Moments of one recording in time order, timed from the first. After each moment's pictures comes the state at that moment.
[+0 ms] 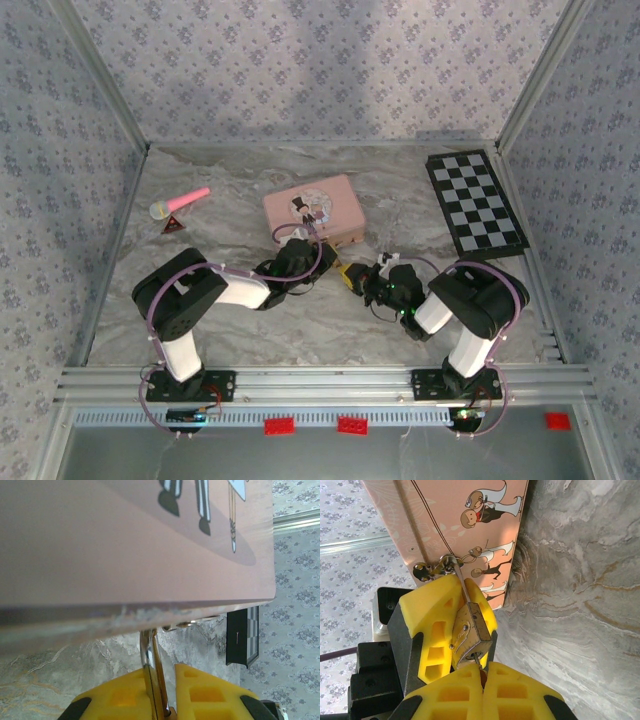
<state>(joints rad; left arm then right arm) -0.86 1.77 0.68 0.65 -0.04 -1.36 0.65 1.72 0.21 1.28 -0.26 1.61</state>
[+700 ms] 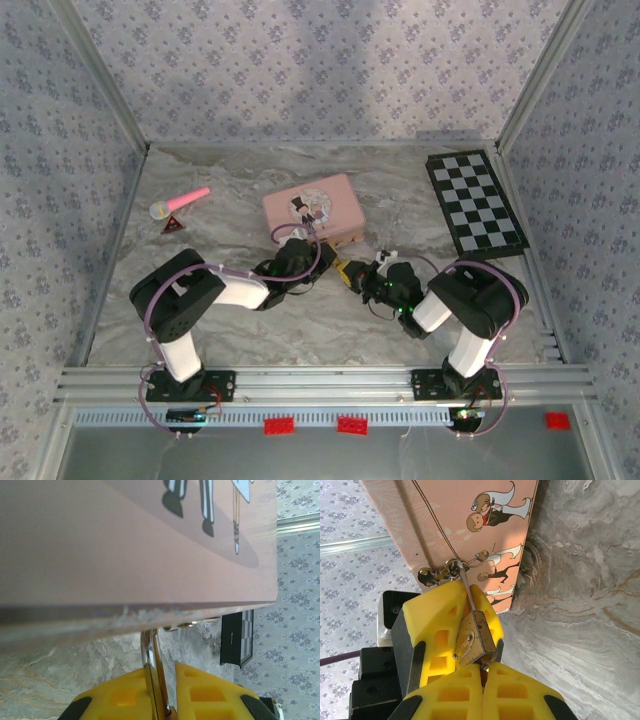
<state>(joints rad) -0.86 1.75 0.68 0.65 -0.04 -1.39 0.65 1.72 0.24 1.27 -0.25 1.61</state>
